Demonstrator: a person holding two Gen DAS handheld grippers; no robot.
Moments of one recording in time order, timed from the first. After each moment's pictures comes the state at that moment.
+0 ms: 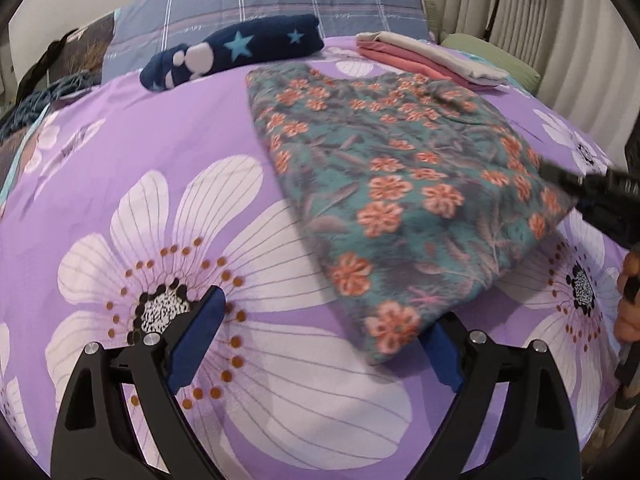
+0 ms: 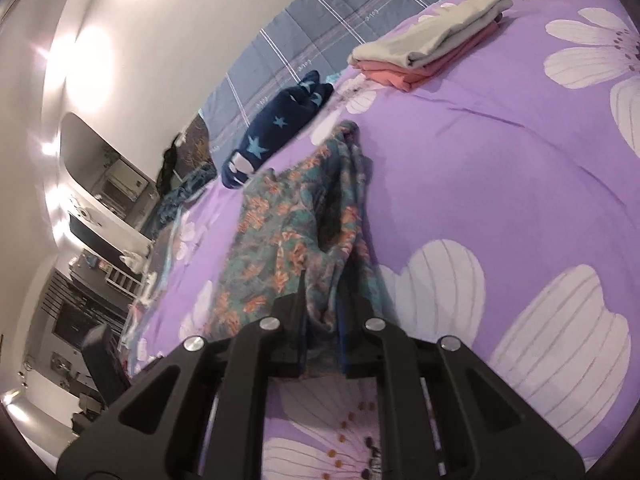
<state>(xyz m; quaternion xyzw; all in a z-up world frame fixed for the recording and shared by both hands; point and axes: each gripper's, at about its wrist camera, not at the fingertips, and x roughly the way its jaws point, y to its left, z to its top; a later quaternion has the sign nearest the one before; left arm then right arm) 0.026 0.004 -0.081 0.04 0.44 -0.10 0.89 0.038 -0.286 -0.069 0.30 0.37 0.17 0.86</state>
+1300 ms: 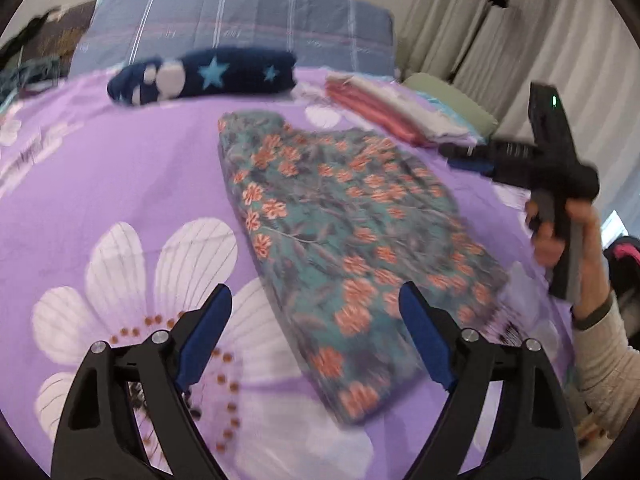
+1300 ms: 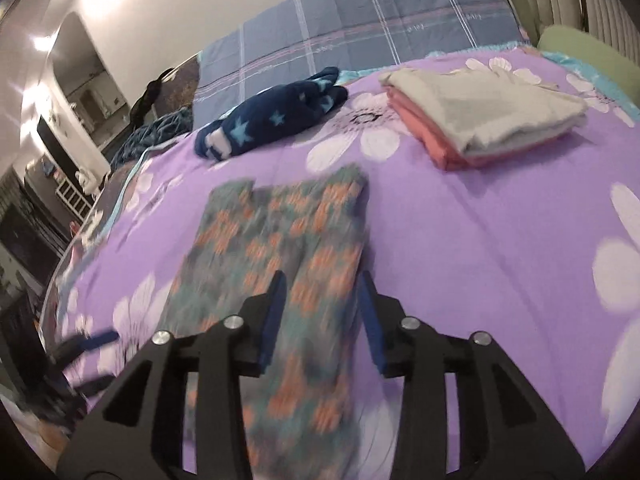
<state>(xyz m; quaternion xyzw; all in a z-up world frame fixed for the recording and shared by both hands) 0.067 0.022 -0.049 -0.06 0.43 -0.19 0.88 0.157 -0.267 -0.023 0.13 0.41 0.17 0.88</state>
